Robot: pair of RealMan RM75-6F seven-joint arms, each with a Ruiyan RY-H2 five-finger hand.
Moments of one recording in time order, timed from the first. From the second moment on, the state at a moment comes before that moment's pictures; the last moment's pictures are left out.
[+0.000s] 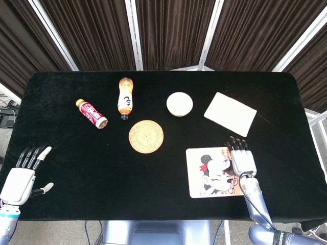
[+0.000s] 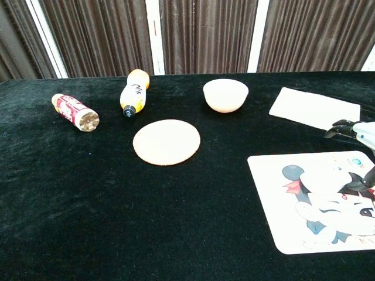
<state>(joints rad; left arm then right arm) -0.11 -1.26 0.03 -1.45 1.63 1.52 -0.03 0.45 -1.54 0.14 -1.49 -0.99 1.13 -0.53</state>
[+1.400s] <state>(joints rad) -0.11 -1.26 0.03 -1.46 1.61 1.49 -0.03 0.50 -1.65 0.19 -1.30 -1.06 1.14 -0.43</state>
